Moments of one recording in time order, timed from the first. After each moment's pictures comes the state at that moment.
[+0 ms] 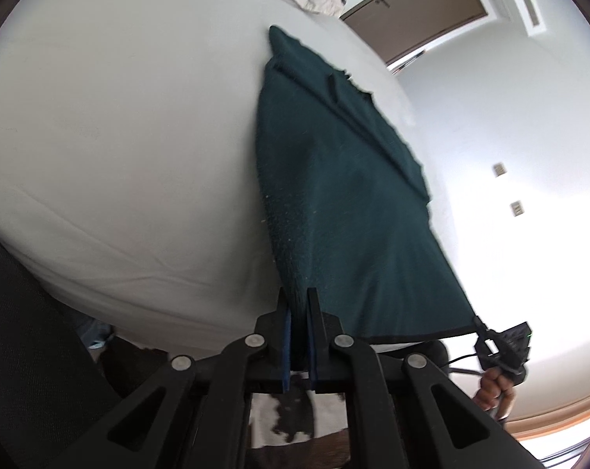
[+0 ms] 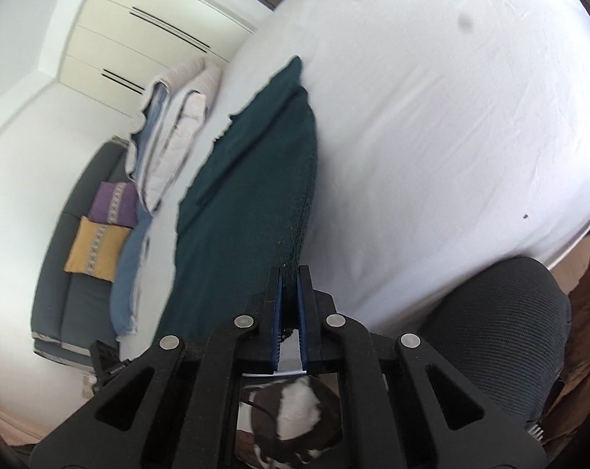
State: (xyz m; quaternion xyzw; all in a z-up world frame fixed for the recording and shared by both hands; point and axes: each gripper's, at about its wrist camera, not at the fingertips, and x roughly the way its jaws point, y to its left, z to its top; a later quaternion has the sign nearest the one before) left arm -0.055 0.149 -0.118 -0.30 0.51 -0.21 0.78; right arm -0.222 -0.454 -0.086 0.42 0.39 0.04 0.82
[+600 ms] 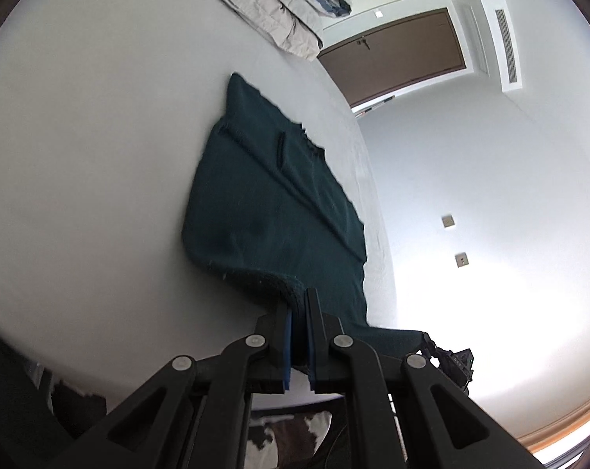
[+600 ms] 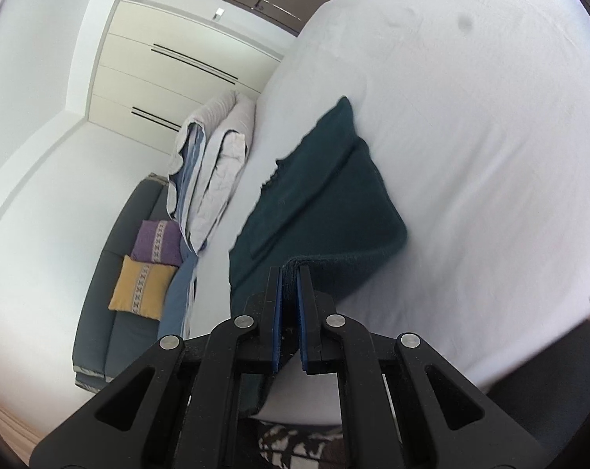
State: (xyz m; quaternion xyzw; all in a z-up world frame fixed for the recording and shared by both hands) left arm 0.004 0.157 -0.076 -0.40 0.44 -0.25 0.76; right arm -0.136 -0.475 -0.035 0.47 0.32 0.07 0.82
